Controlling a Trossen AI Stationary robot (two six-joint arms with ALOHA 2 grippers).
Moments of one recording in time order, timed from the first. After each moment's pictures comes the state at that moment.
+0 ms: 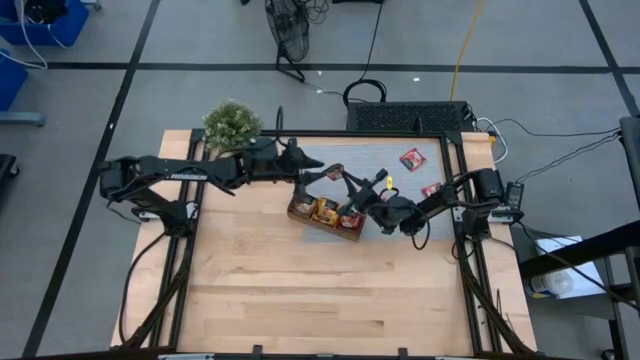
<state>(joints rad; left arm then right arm) 0.28 1.44 0.88 0.35 0.13 -0.02 0.04 1.86 0.60 1.55 0.84 -0.60</state>
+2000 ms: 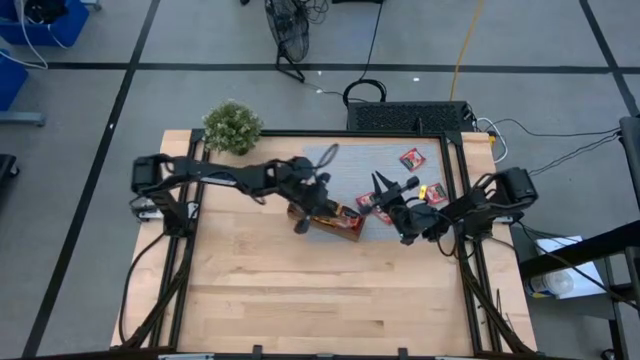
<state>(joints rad) 0.18 1.69 1.06 0.09 0.49 0.29 0.17 1.64 0.42 1.50 1.23 -0.52</state>
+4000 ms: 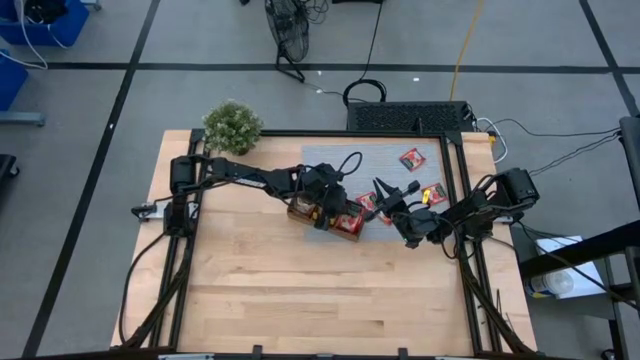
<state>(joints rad) 0.19 1.99 1.24 0.08 0.26 0.45 0.21 1.64 0.36 1.44 1.23 -0.40</state>
